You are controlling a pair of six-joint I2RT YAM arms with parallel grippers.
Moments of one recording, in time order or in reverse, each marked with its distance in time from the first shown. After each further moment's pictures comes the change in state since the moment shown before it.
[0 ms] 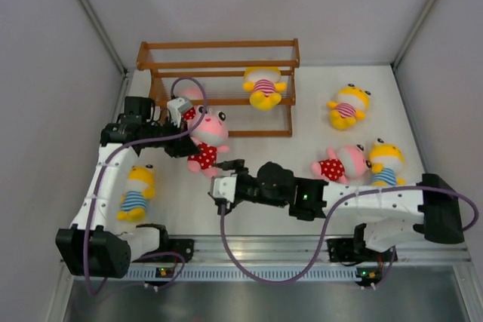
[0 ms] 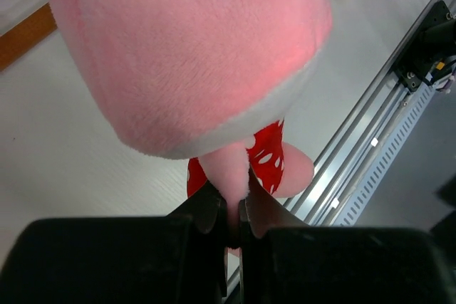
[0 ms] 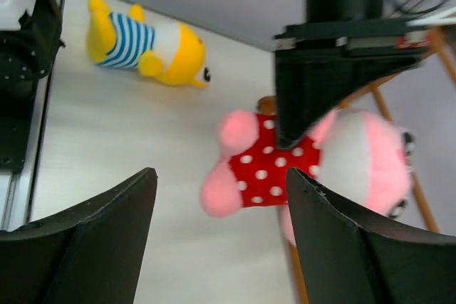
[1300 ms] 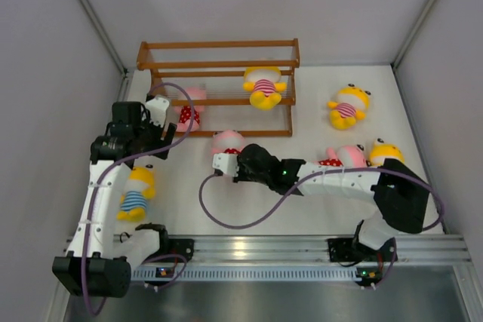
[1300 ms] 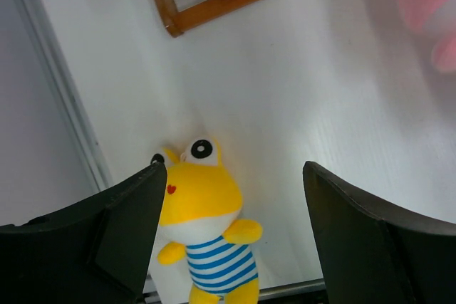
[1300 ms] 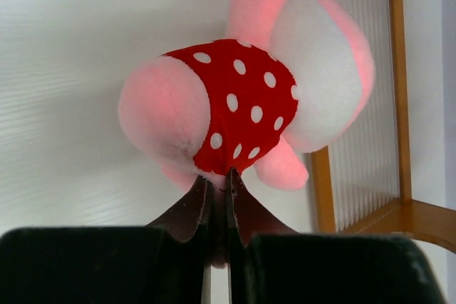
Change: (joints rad) left arm 0.023 -0.136 -0.016 0.055 -0.712 0.019; right arm -0.181 0.268 0.018 -0.272 0.167 0.005
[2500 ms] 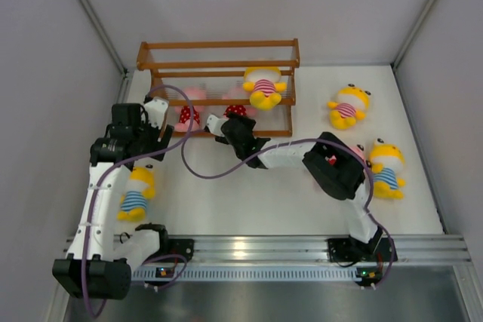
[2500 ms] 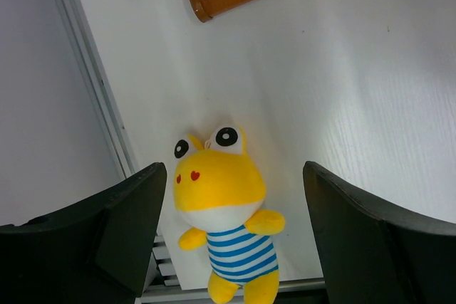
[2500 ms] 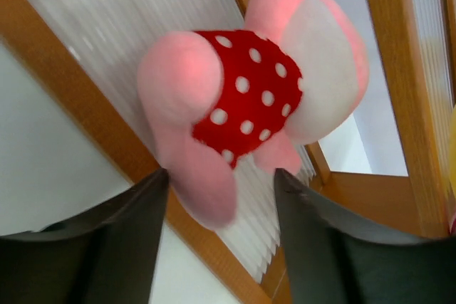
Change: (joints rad) left arm 0.005 -0.014 -0.009 -0.001 -0.122 0.041; right arm -0.196 0.585 0.433 0.297 0.388 -0.071
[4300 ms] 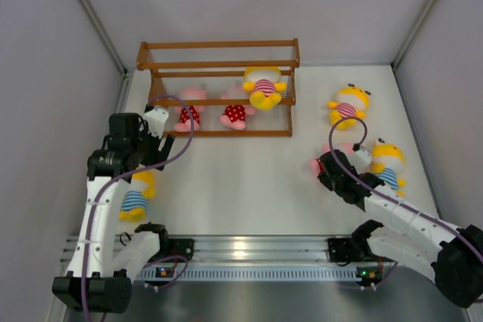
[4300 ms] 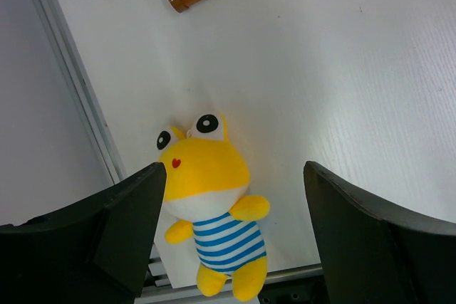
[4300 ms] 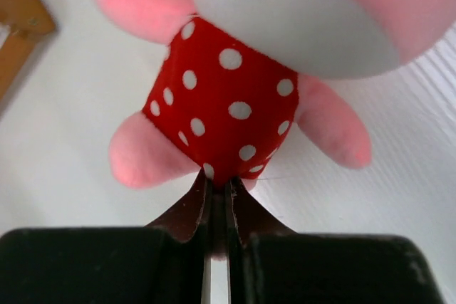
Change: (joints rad) left arm 0.000 -0.102 -0.058 -0.041 0.059 0.013; right arm -0.354 -1.184 -0.925 -0.761 -0.074 1.963
